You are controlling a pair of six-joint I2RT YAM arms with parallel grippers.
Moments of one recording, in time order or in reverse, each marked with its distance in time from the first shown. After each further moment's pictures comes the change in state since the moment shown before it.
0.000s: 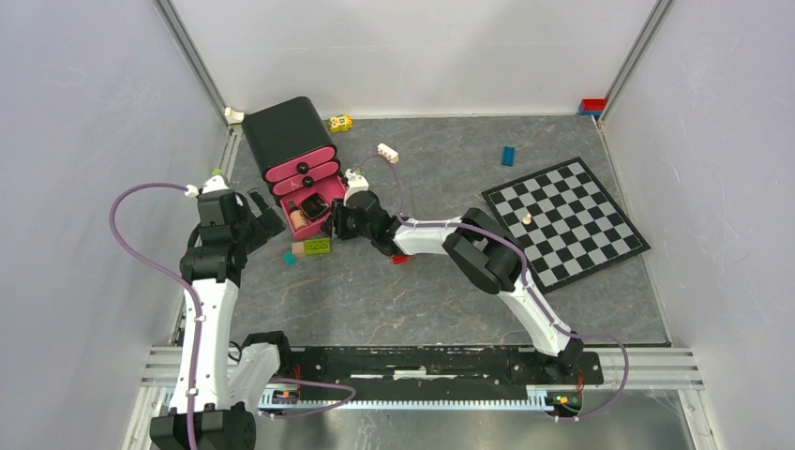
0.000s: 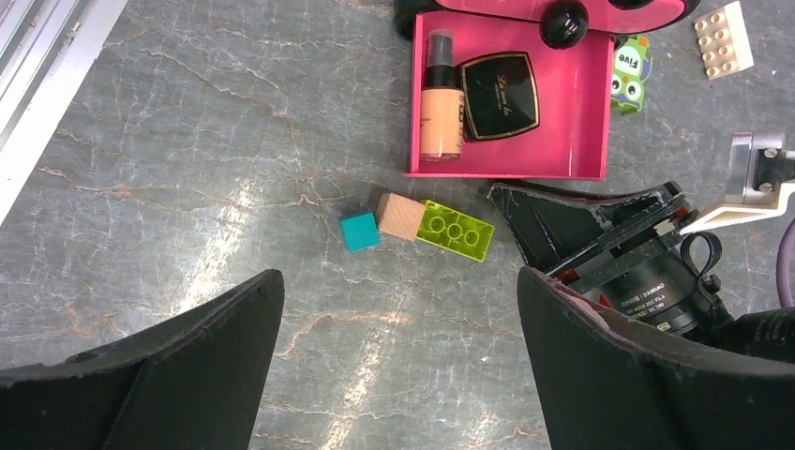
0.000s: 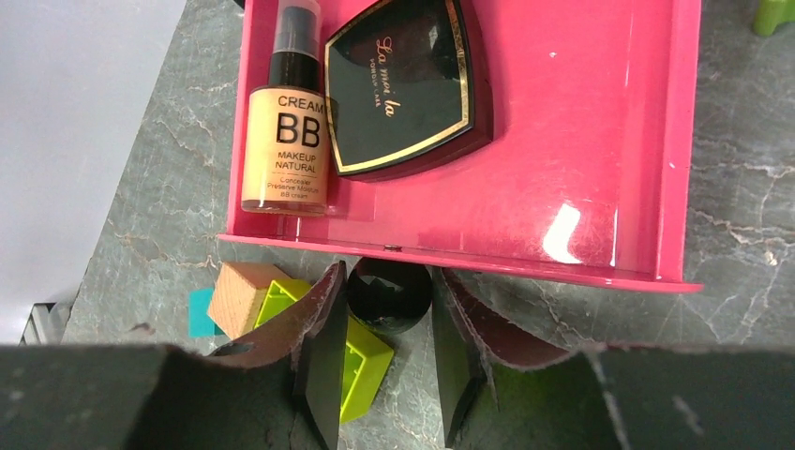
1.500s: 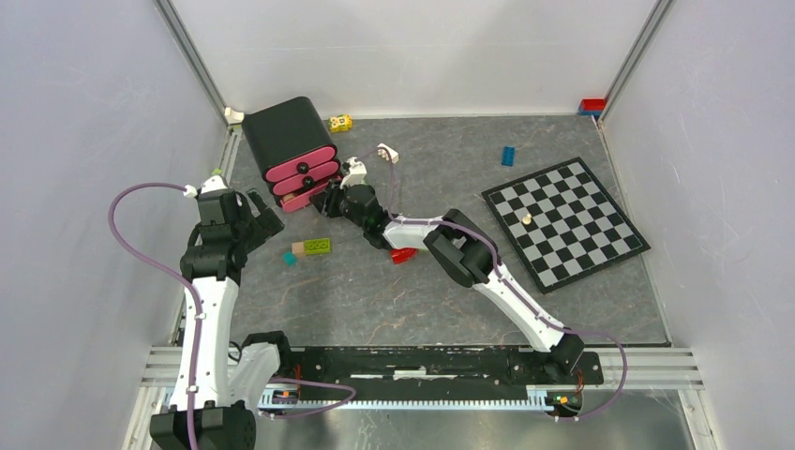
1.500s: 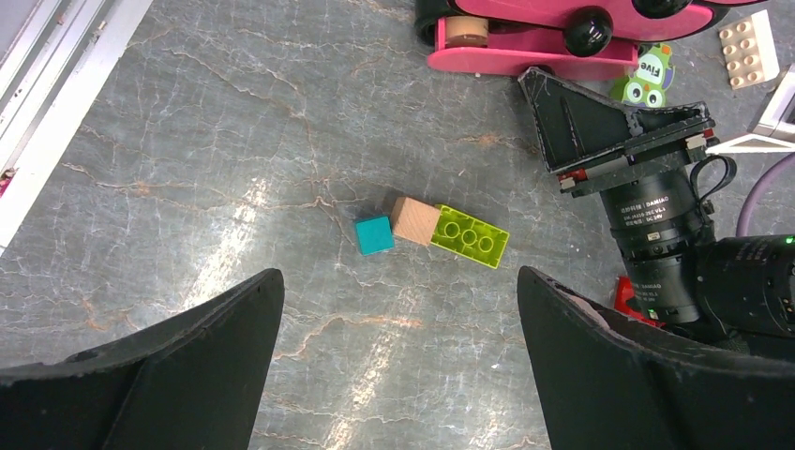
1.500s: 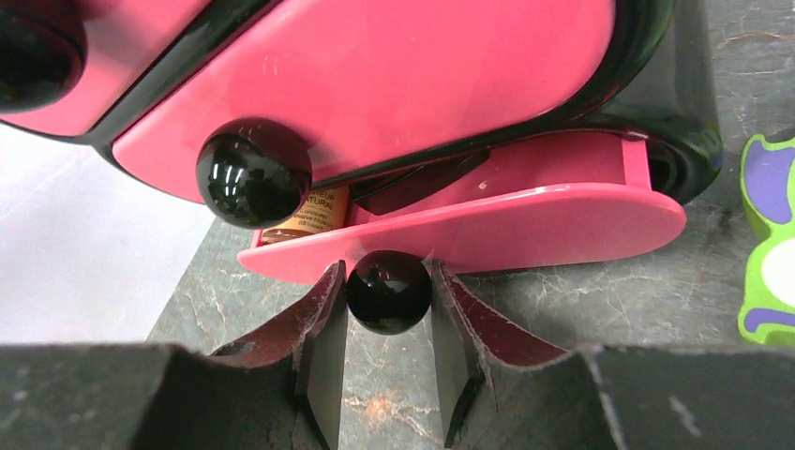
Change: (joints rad) left arm 0.003 0.006 0.000 -0.001 -0.034 0.000; right arm -0.046 0.299 0.322 0.283 0.047 0.011
